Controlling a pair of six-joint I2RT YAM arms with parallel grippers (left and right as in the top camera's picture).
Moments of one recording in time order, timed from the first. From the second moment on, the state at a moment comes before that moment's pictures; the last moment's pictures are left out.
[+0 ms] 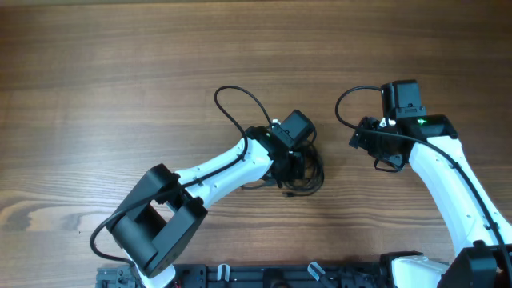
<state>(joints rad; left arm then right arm) -0.82 1.85 1.18 -0.63 0.18 -0.74 0.08 1.42 0.97 -0.86 -0.01 0.56</state>
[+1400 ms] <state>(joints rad) -0.64 1.30 1.18 -0.31 0.23 -0.73 0.28 1.42 0.97 -0.53 -0.74 0.56</state>
